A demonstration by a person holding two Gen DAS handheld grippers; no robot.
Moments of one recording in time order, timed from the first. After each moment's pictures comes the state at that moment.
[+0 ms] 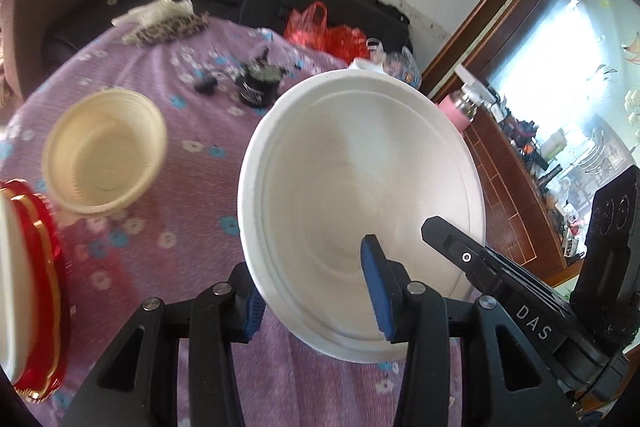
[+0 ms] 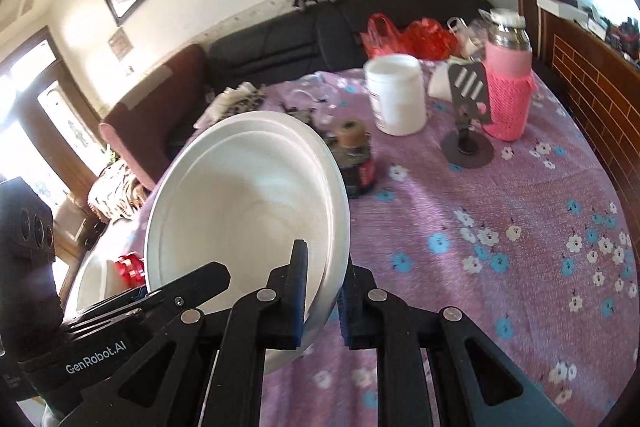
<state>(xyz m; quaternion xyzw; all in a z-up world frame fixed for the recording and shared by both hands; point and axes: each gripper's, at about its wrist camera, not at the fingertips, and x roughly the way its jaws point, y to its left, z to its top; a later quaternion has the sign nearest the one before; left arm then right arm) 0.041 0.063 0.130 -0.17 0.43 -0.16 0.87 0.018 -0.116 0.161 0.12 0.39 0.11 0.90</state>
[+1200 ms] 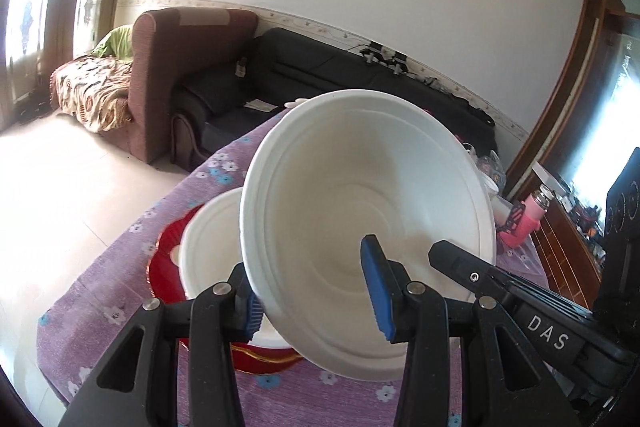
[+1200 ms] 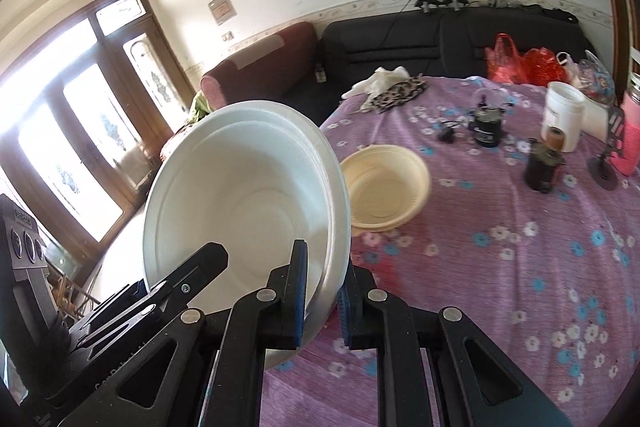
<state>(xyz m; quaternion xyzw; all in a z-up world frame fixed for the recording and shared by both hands) -0.097 0.243 0.169 -0.19 0.30 0.04 0.94 -0.037 0.098 0.180 0.07 0.38 0.27 0.88</state>
